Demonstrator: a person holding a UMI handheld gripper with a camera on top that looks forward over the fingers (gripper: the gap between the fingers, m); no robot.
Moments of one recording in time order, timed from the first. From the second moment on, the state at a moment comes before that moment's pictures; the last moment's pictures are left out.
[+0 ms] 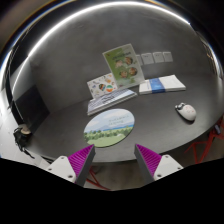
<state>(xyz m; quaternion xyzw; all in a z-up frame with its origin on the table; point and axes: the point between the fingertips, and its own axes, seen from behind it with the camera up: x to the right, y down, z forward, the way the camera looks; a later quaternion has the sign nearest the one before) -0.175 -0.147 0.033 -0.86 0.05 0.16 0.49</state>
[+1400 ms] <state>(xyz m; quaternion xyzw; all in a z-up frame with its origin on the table) 0.006 -0.016 0.099 -0.82 0.03 0.01 0.57</state>
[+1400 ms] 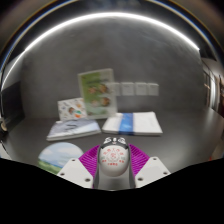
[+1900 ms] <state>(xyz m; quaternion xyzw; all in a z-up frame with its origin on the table) -0.228 0.014 -0.004 -0.87 -0.03 0.01 0.48</state>
